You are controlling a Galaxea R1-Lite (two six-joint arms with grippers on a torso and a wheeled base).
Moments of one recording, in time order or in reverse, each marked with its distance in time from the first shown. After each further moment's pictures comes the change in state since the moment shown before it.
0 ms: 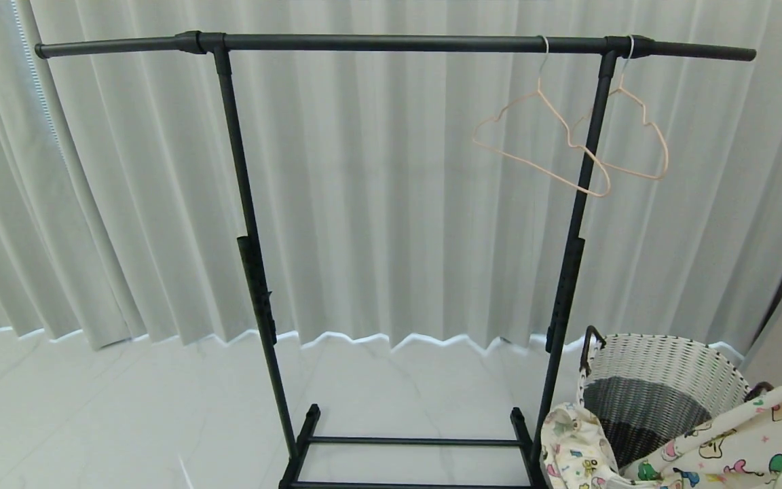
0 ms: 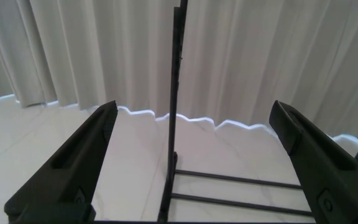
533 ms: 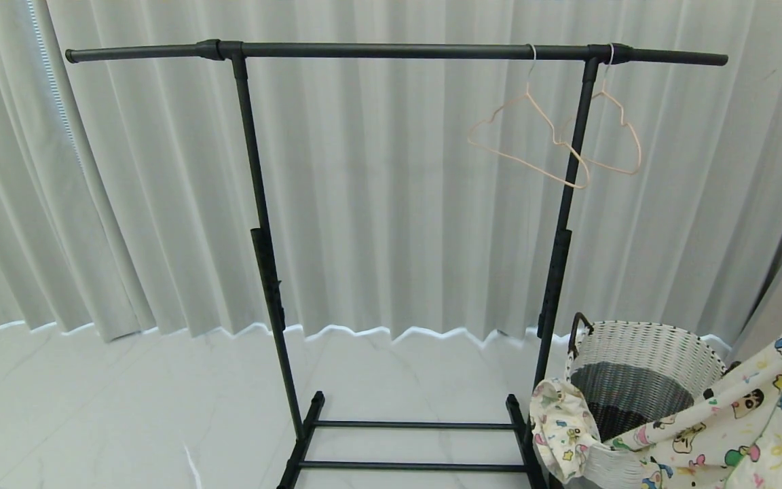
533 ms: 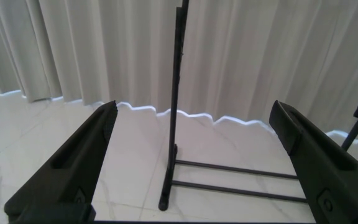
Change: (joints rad) left arm 0.000 0.000 0.000 0.000 0.000 -0.006; right arm 0.270 0.040 -0.002 0.002 0.005 0.162
